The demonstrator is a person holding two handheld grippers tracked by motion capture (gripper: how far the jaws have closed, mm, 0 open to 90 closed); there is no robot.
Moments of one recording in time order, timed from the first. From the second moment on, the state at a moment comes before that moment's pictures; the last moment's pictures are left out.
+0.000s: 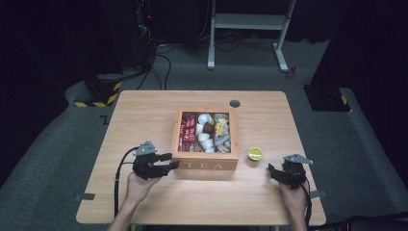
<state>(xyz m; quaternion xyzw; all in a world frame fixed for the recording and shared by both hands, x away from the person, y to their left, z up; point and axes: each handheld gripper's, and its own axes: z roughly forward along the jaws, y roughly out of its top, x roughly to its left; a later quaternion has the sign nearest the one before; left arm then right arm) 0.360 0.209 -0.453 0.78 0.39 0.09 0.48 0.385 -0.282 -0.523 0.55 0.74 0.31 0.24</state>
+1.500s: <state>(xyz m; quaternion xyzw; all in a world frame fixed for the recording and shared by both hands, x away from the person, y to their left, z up) 0.377 0.288 -0.494 0.71 0.52 0.18 0.44 0.384 -0.282 -0.523 0.55 0.74 0.31 0.24</state>
